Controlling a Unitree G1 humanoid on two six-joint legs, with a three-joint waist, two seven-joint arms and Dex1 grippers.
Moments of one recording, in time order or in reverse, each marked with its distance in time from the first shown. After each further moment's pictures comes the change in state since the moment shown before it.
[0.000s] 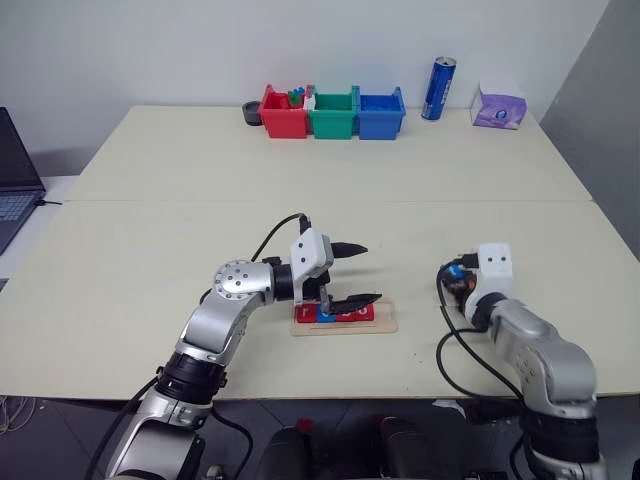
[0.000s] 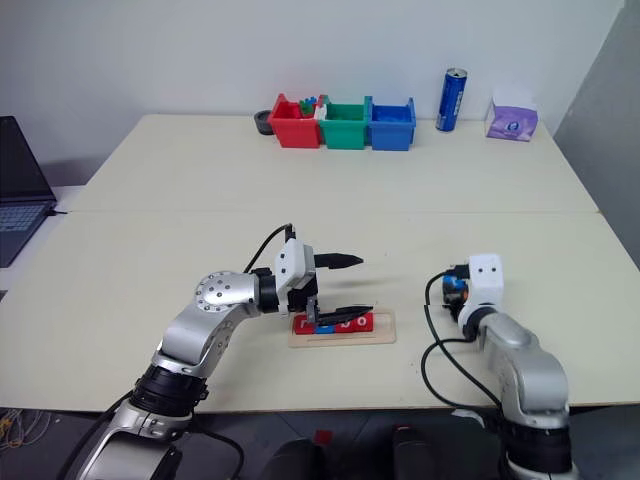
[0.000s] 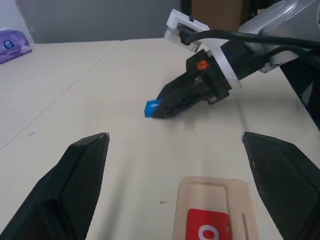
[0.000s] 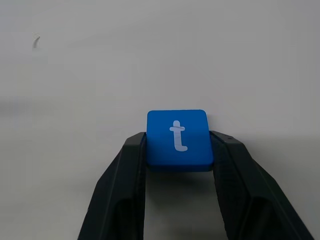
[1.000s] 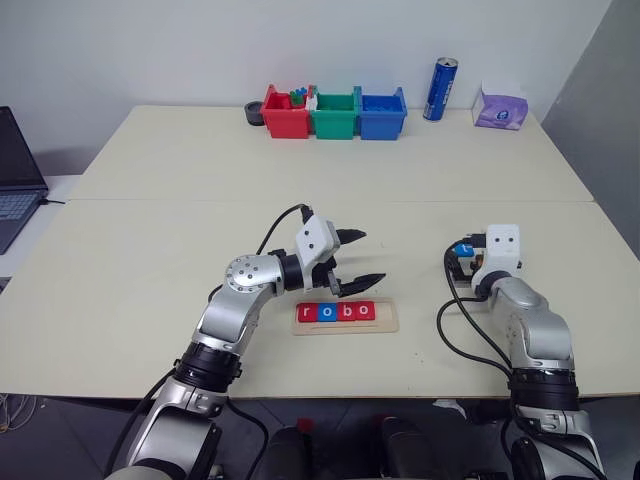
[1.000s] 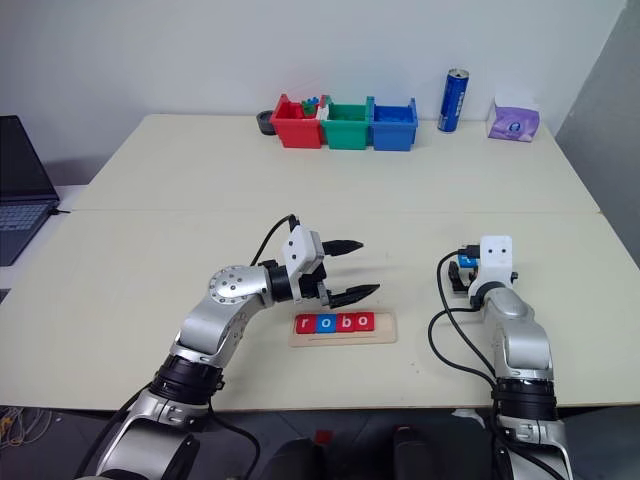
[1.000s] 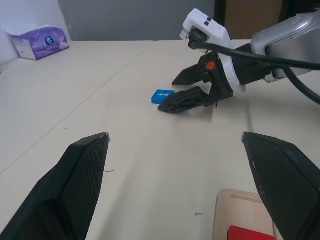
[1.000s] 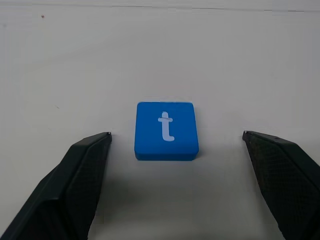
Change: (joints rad) left arm -0.072 -0.103 0.011 0.132 0.049 -0.007 0.141; right arm -0.268 0.000 -0.056 0.572 -0.152 -0.440 -0.057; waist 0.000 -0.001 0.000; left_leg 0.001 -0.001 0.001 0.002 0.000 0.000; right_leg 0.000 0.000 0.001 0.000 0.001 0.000
